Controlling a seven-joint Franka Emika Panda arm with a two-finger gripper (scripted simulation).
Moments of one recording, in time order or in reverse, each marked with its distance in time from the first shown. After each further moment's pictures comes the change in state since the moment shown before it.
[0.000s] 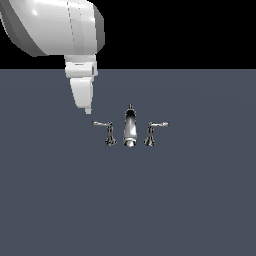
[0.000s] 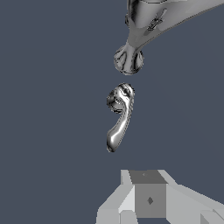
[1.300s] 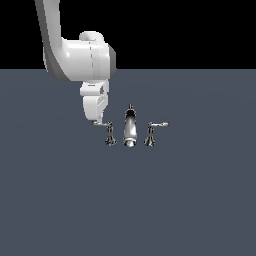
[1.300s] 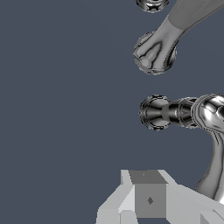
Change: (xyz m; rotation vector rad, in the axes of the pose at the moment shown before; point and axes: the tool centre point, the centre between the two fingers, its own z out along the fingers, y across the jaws) arm 0.034 -0.057 0.061 -0.004 -0.004 0.257
